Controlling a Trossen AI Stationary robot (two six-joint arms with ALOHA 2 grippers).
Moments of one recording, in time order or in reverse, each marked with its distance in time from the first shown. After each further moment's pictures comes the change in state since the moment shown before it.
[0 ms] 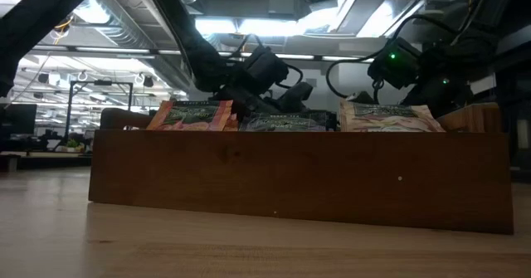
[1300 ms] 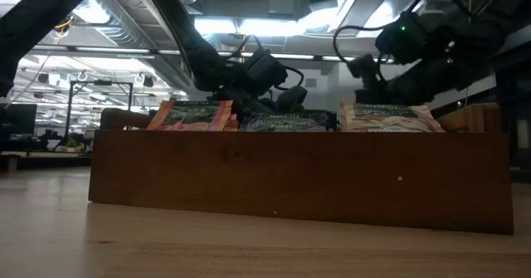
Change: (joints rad) left arm 0.011 0.001 -0.004 -0.052 0.018 0.110; right arm 0.001 -0.172 0.000 0.046 -0.023 -0.057
